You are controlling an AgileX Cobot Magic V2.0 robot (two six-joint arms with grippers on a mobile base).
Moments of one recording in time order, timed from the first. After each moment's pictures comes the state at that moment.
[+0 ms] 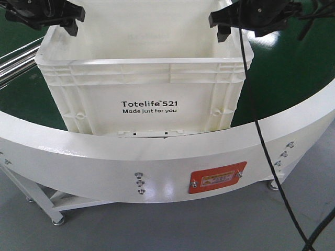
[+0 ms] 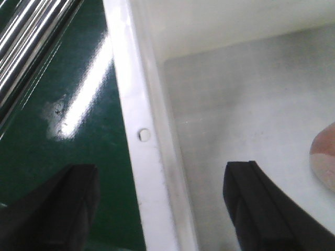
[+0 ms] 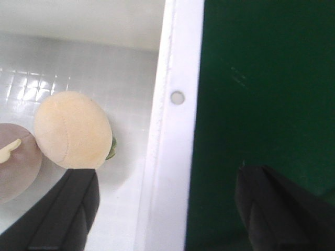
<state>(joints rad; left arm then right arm) -0.20 1.92 -2.03 0.08 1.22 -0.11 0.31 1.94 -1.97 -0.12 1.13 0.14</state>
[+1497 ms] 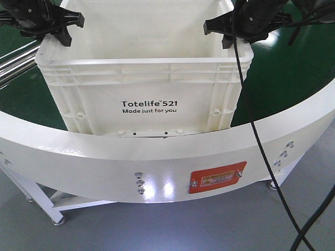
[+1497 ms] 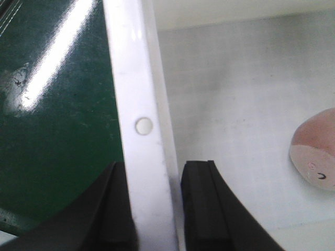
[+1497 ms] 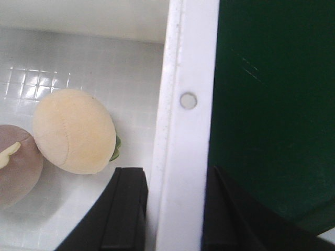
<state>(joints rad) -0.15 1.96 -2.03 -0.05 1.25 -0.11 0.31 1.98 -1.97 -0.10 1.12 0.16</state>
